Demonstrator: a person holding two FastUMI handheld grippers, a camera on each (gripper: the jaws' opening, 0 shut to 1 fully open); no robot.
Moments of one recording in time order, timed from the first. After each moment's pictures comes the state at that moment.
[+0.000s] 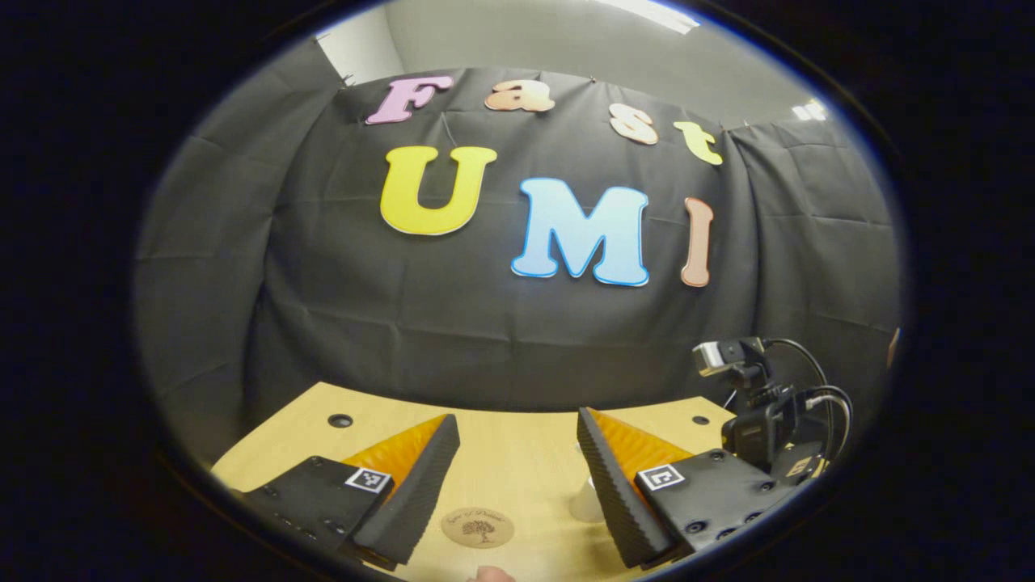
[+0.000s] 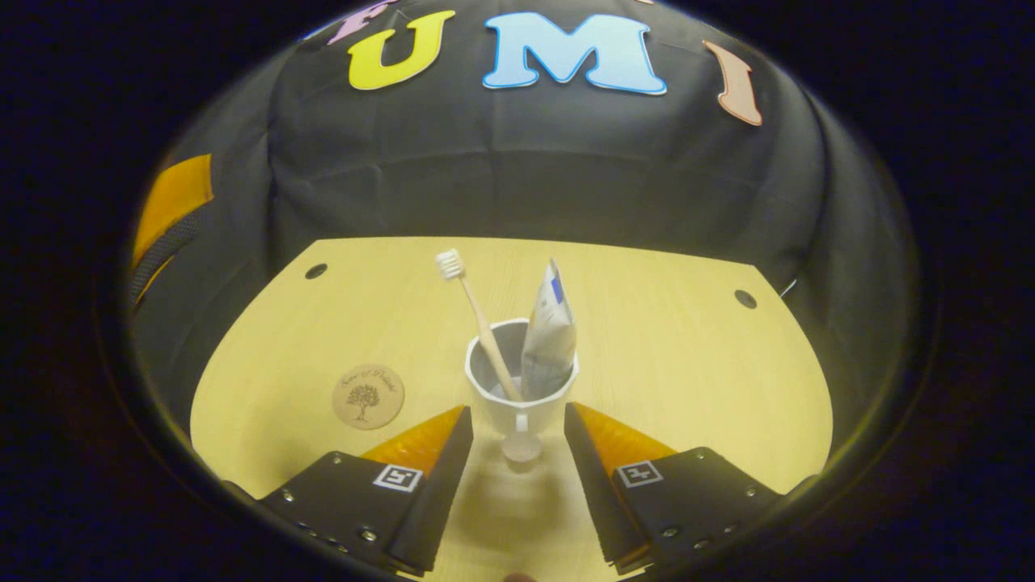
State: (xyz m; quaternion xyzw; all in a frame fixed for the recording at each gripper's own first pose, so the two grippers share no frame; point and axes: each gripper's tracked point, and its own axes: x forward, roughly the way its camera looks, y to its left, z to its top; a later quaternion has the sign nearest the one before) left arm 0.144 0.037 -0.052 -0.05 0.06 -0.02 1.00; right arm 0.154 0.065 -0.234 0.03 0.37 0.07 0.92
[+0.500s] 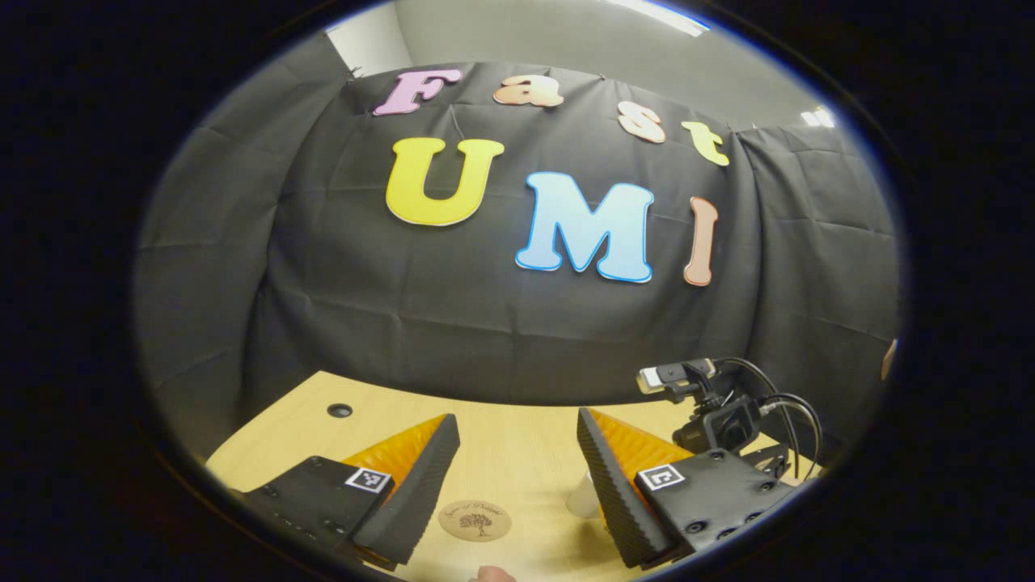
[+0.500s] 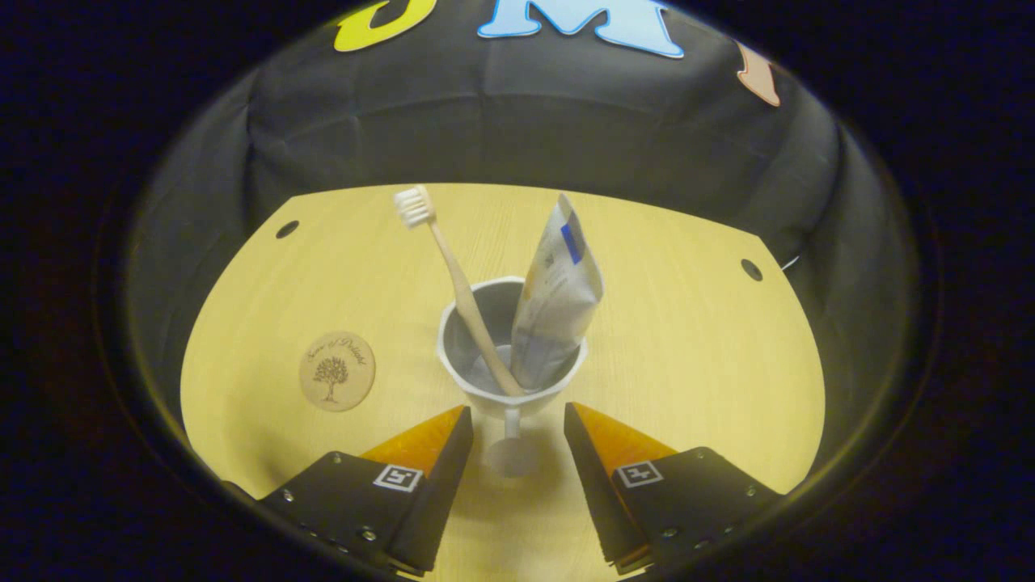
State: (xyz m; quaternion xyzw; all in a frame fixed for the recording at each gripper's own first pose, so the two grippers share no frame) left arm 0.138 0.038 -0.059 -0.07 0.07 -0.02 0.99; right arm 0.158 0.063 -0.269 0.00 0.47 0.06 0.88
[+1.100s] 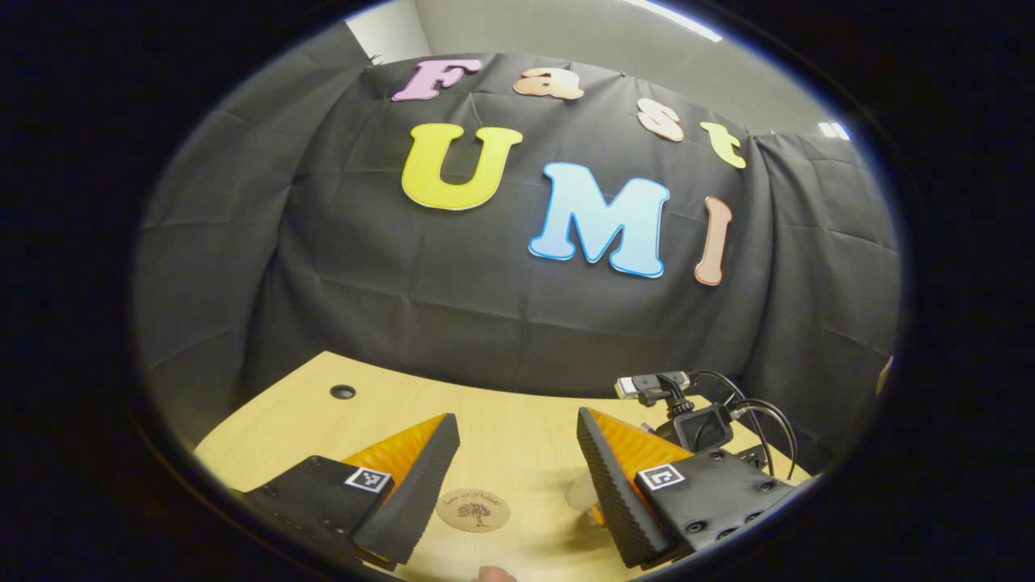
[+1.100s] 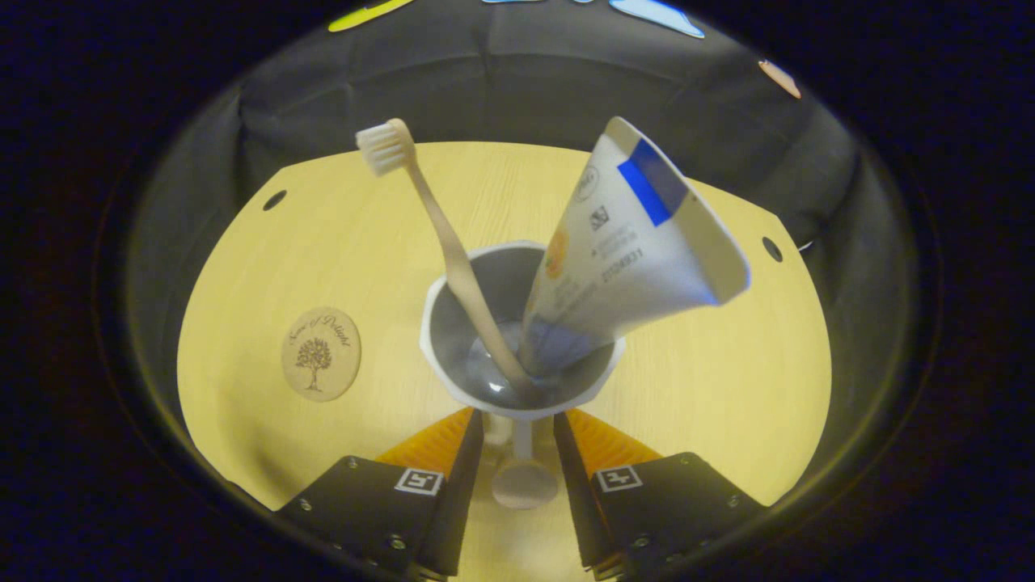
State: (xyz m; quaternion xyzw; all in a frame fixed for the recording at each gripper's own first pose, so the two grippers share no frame) left arm 0.134 0.051 -0.076 -0.09 0.09 -0.01 0.99; right arm 0.160 0.069 -0.295 0.00 0.53 0.07 0.84
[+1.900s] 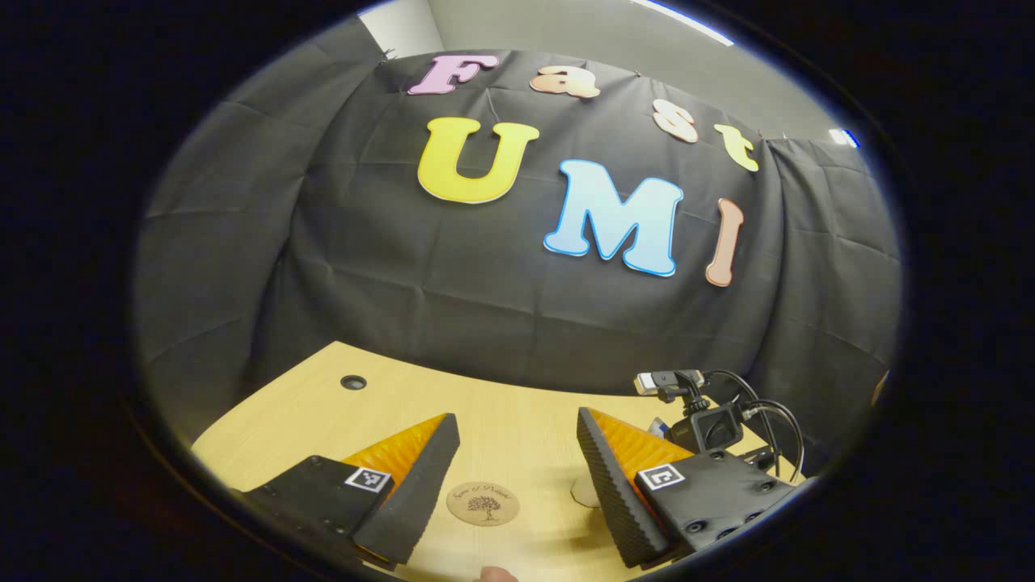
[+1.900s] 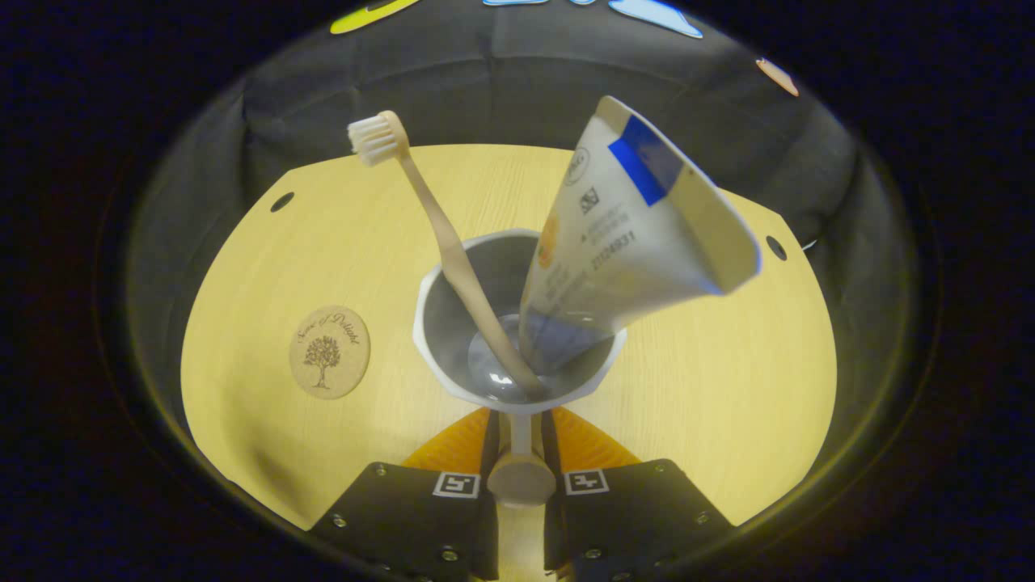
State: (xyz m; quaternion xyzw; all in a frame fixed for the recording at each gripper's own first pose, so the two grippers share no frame) left arm 0.124 0.073 -0.082 -0.11 0.10 0.01 0.99; right arm 0.163 0.068 -0.290 0.01 0.52 0.08 0.85
